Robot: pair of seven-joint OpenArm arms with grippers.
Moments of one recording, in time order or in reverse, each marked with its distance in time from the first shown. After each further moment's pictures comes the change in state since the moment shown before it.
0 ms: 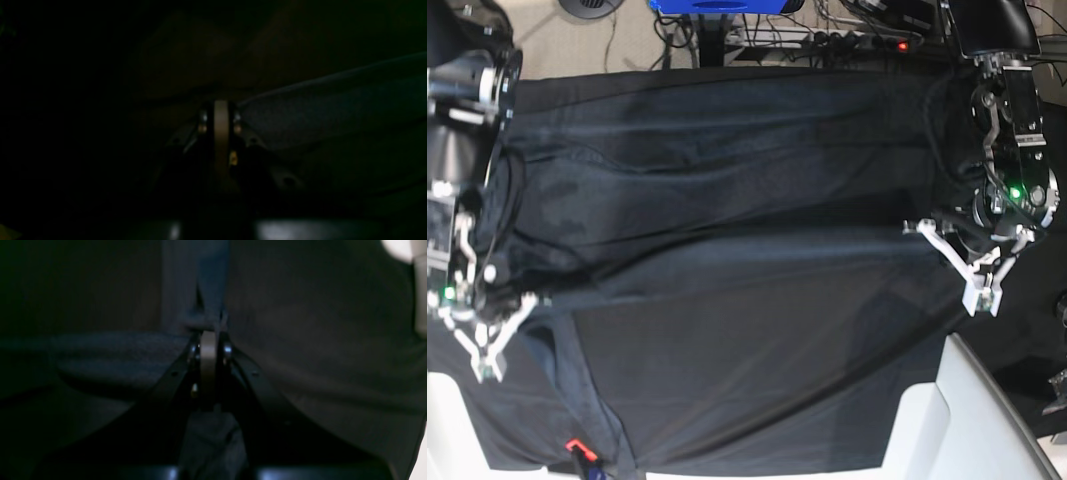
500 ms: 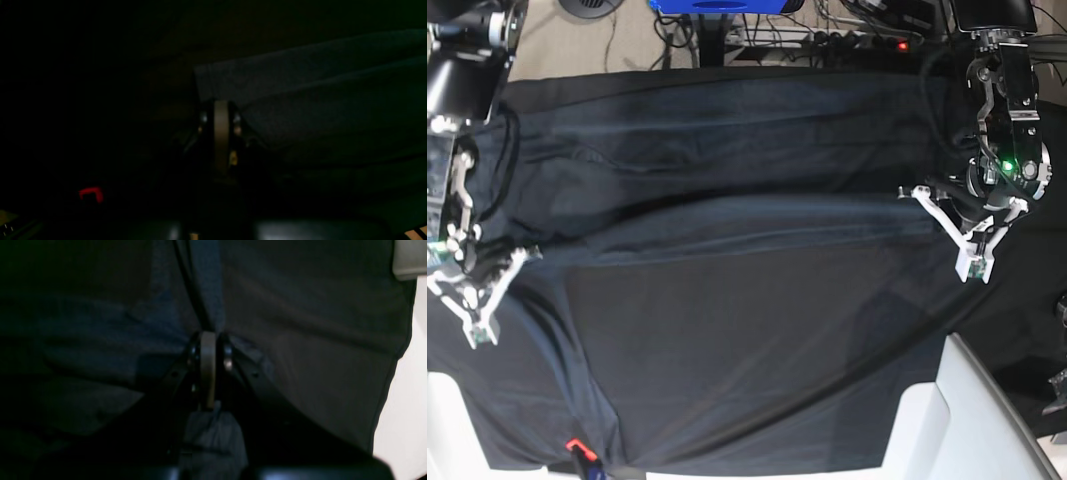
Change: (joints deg) left arm 5.5 -0.2 0.0 0.1 0.0 0.0 -0.3; right arm -12.1 -0.2 0.0 21.6 0.7 0.0 -15.4
